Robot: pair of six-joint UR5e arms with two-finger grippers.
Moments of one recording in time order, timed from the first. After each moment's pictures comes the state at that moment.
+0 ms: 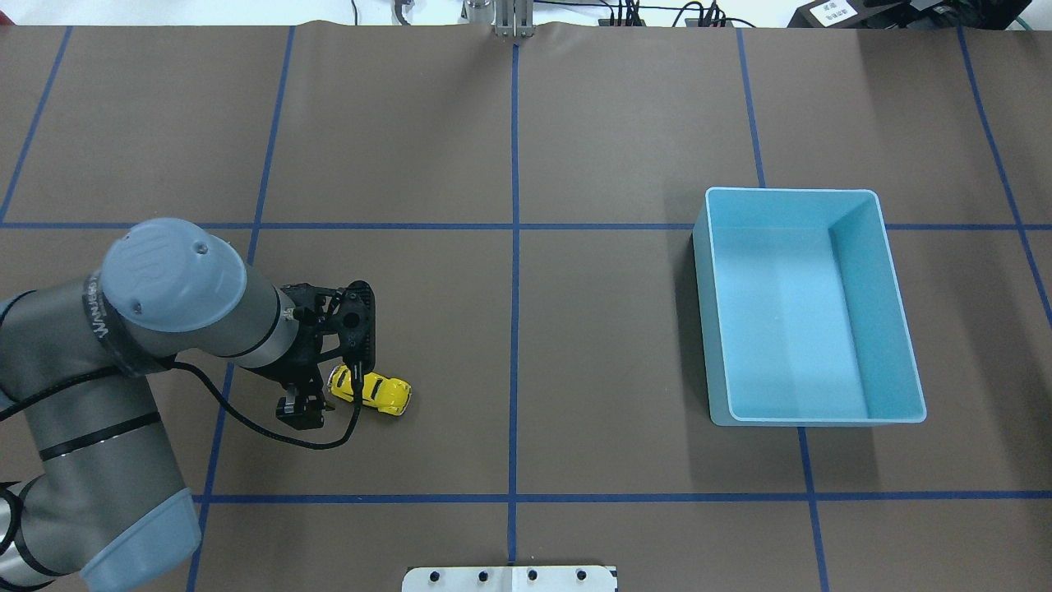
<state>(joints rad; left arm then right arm) -0.50 -1.95 -2.04 -1.48 -1.88 0.34 1.54 -1.65 1.69 -1.53 2.35 0.31</state>
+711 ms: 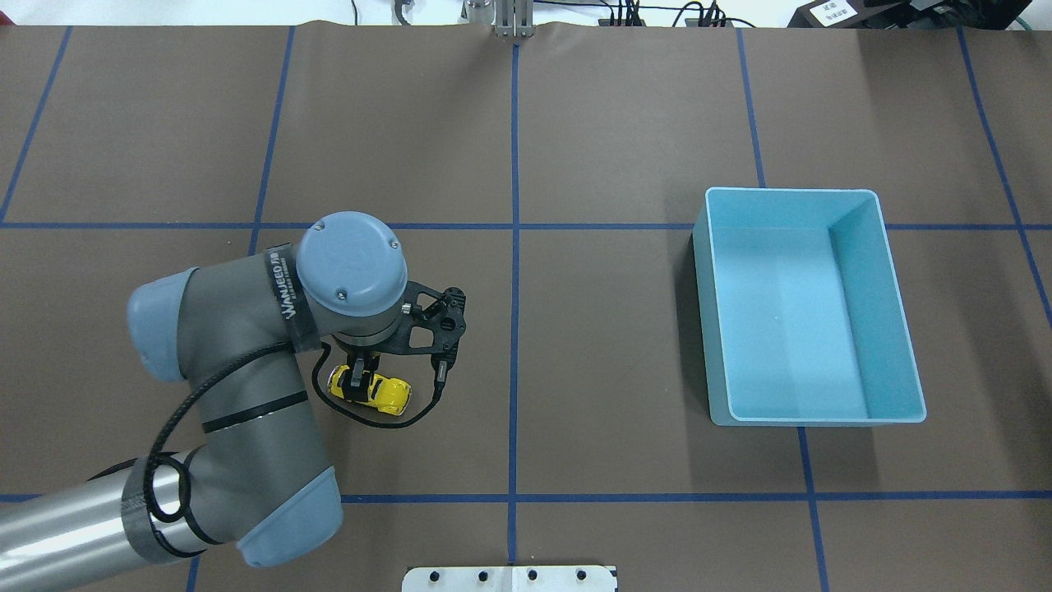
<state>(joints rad) -0.45 -2.23 -1.83 -1.19 -1.73 0.52 1.54 -1.65 1.69 -1.53 2.35 0.31</state>
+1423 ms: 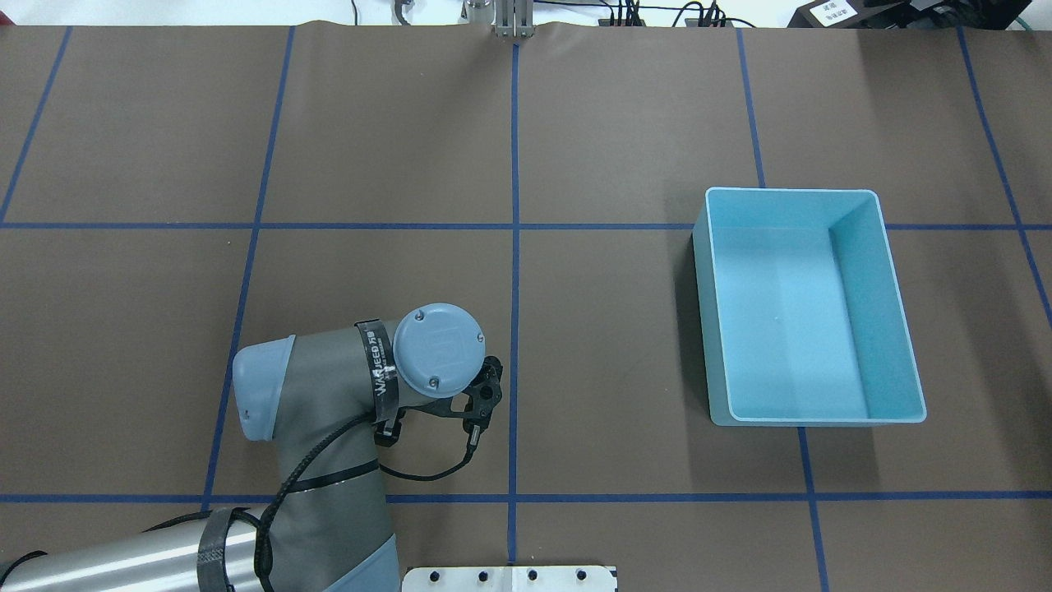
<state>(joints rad) -0.33 -2.25 -1.74 -1.18 -1.62 0.52 1.54 -1.65 1.69 -1.53 2.35 0.31</state>
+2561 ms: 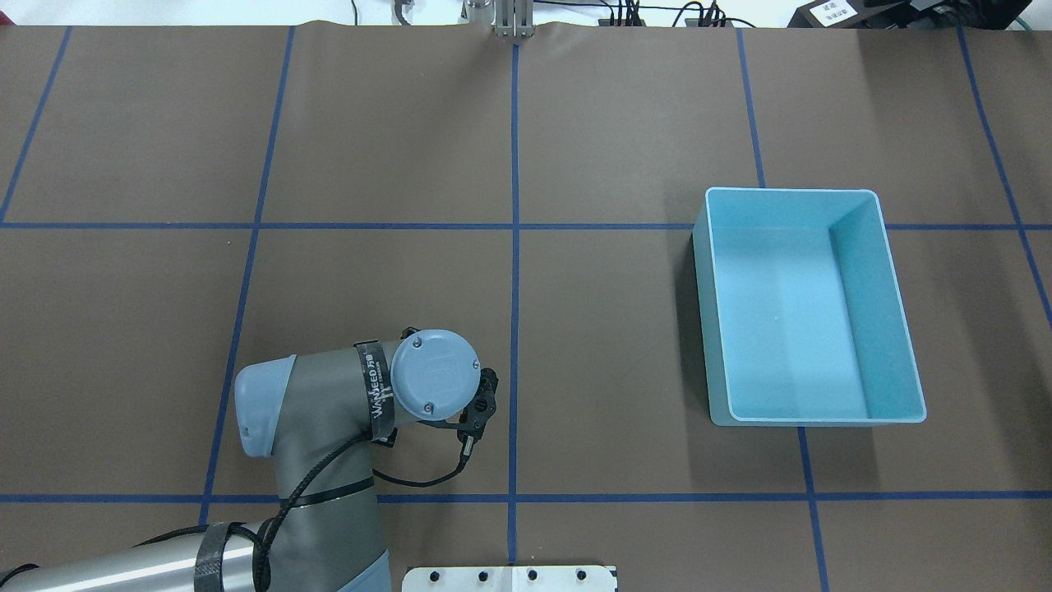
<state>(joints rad) -0.31 -2.22 -1.73 -1.23 -1.55 0.52 1.54 -1.65 1.69 -1.53 2.35 0.31</state>
